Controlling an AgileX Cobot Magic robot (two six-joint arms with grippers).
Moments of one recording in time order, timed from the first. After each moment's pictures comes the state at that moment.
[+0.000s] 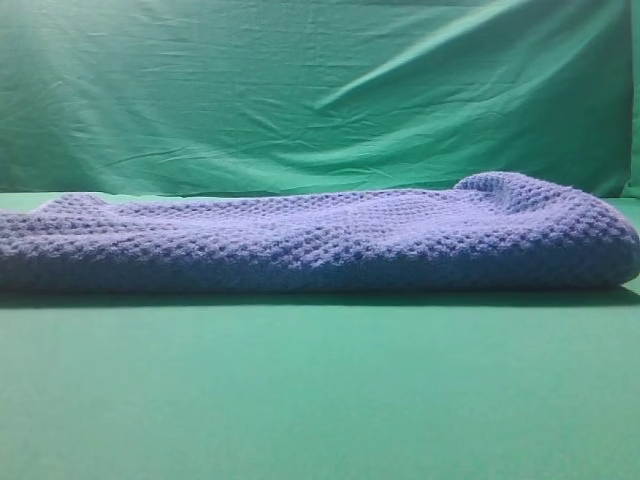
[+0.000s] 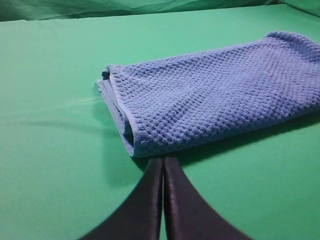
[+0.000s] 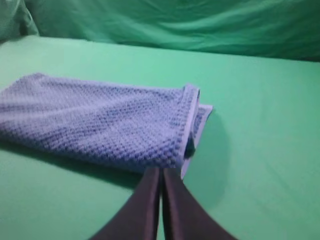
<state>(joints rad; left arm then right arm) -0.30 -0.02 0.02 -0.25 0.32 0.17 0.41 -0.02 0.03 0.12 0.32 -0.14</state>
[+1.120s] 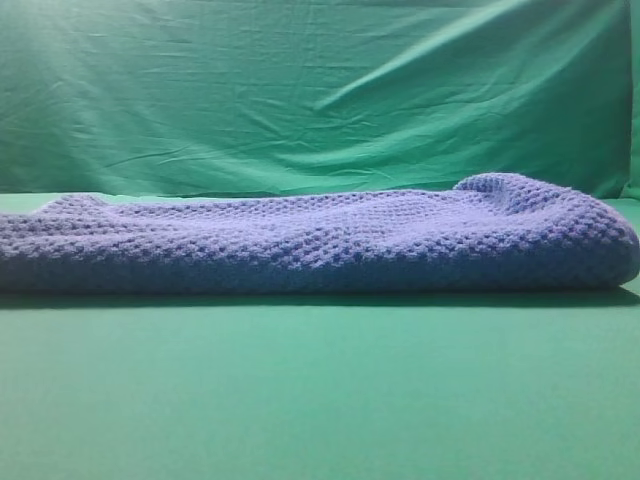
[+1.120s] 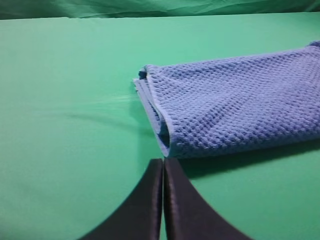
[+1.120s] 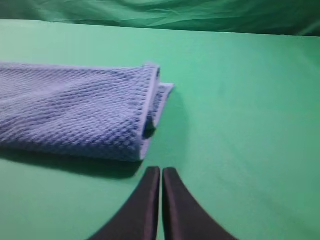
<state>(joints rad) -0.18 -0.02 0.02 -0.25 0.34 0.17 0.21 -0.02 0.03 0.12 0.39 -0.14</state>
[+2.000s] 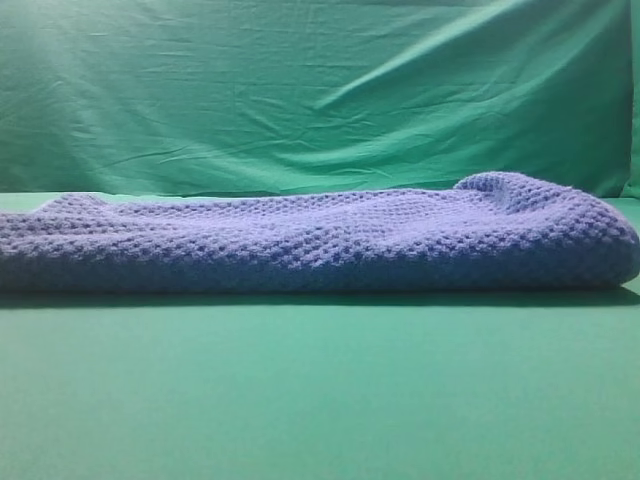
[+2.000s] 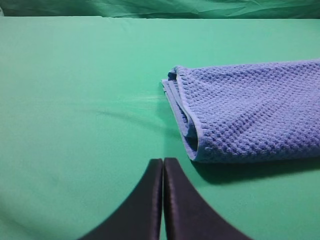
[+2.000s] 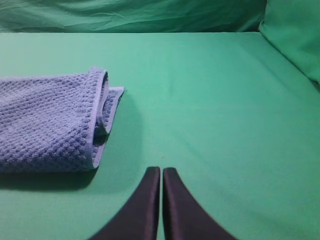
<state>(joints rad) -0.06 -0.02 0.02 -0.25 0.34 0.17 0.09 -0.02 0.03 0.12 0.39 -0.14</state>
